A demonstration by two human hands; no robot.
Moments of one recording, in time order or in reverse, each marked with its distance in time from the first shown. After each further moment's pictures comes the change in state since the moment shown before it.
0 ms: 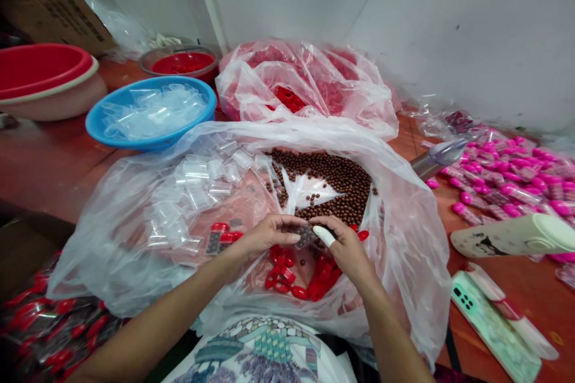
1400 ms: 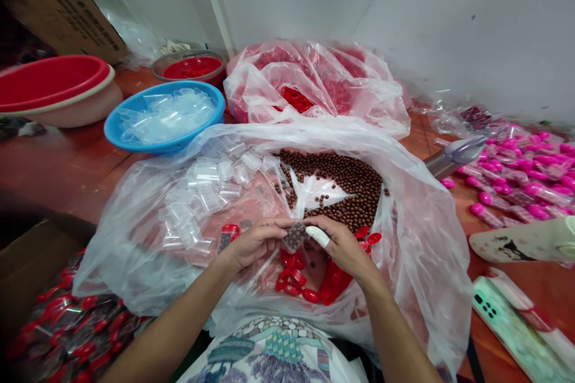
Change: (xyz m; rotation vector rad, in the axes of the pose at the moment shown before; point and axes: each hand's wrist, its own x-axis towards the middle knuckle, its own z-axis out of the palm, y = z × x) left_hand -0.032 0.016 -0.012 -0.169 -0.032 -0.029; right_hand 0.017 -0.013 0.015 0.013 -0.254 -0.169
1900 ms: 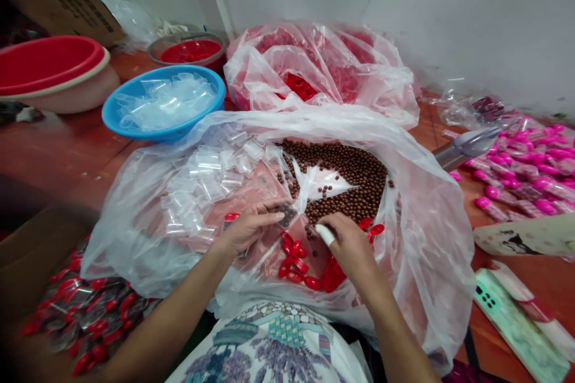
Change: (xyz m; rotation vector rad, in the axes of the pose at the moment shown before) left_hand -0.007 0.001 -0.011 0.038 0.182 0.155; right_hand -0.021 0.005 0.012 -0.416 0.206 0.057
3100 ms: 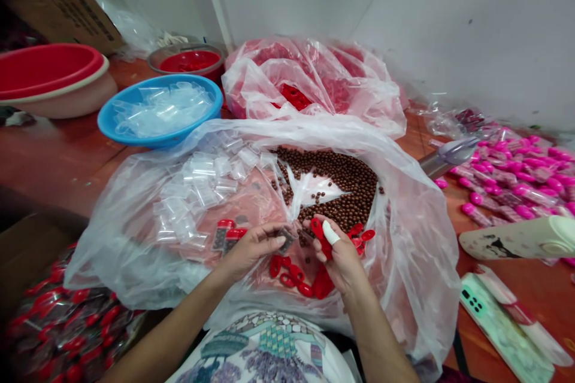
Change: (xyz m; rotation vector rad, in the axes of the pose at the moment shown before) left_hand -0.017 -0.027 0.015 0.084 -0.013 0.009; right_hand -0.004 -0.009 0.013 1.382 0.111 0.590
